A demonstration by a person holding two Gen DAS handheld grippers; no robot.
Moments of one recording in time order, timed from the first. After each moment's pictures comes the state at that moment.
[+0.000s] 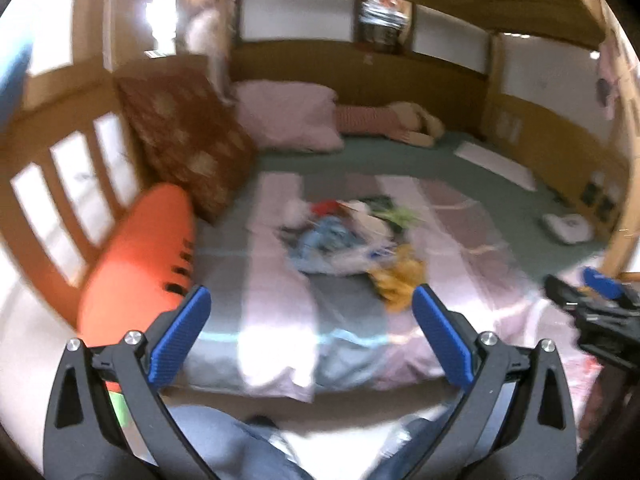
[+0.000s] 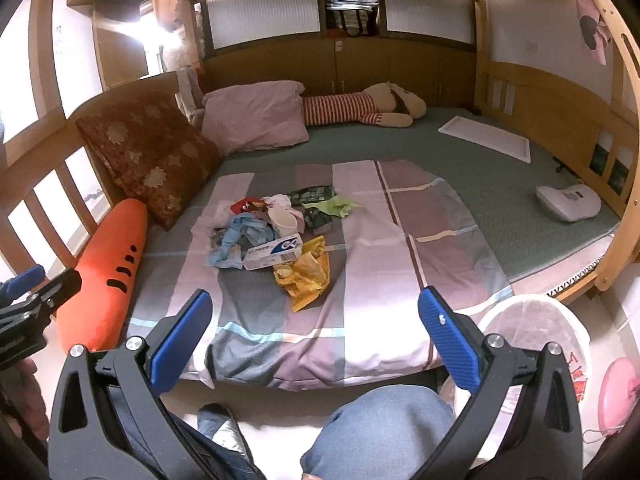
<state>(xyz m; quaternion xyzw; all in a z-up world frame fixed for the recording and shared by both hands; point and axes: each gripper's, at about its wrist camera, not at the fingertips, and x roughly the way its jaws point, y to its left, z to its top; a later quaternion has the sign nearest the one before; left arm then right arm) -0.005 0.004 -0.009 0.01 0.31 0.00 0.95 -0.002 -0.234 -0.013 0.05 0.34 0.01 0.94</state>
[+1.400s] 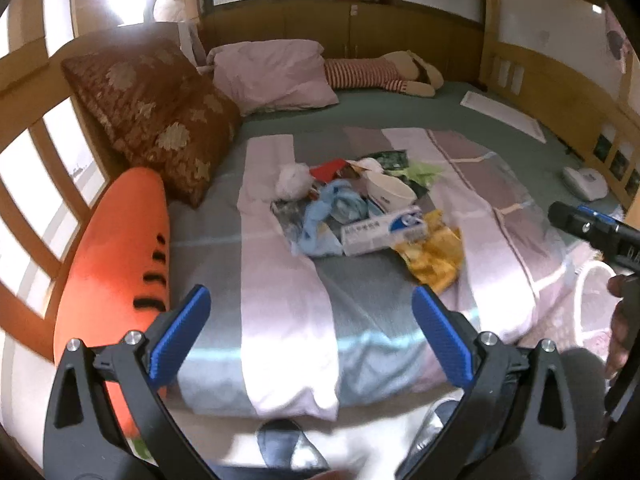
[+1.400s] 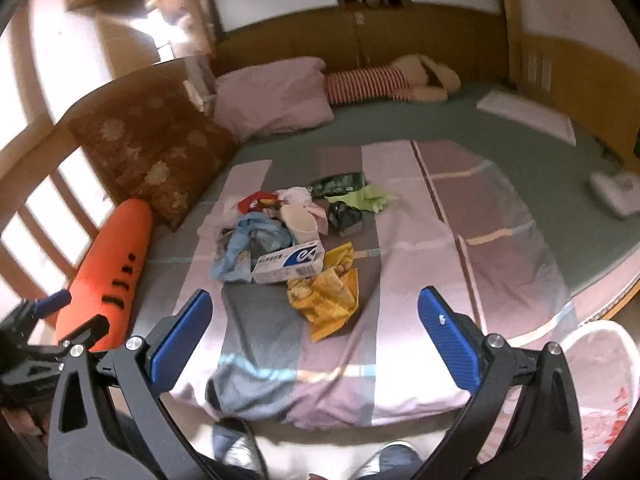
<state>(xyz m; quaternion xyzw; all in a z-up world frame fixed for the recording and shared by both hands) 0.105 0.006 -0.079 0.05 0.39 -0.04 0.92 0.129 -0.247 -0.071 0.10 0.38 0.05 0.92</state>
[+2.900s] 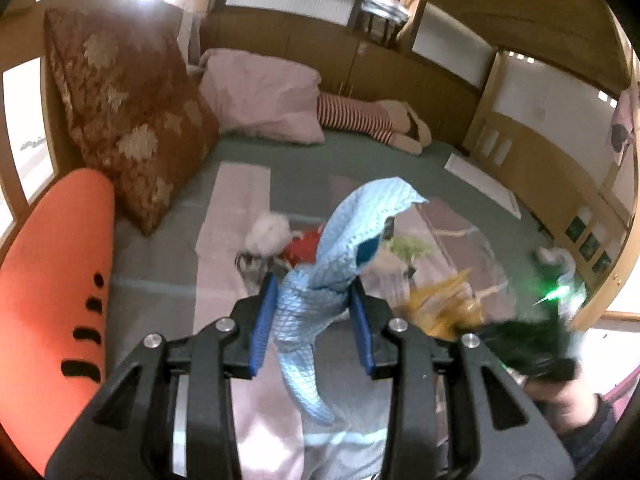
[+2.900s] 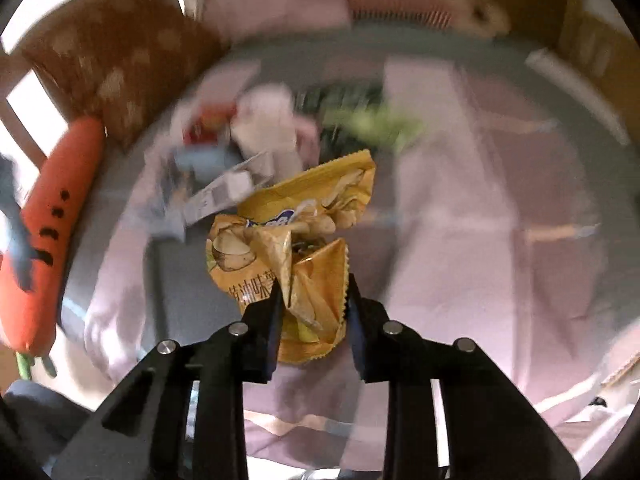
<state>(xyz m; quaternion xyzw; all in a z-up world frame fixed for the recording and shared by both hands) 0.191 0.043 -0.097 -0.08 0.34 -0.10 0.93 0.220 -0.239 -0.164 0.01 0.45 0.08 0.89</state>
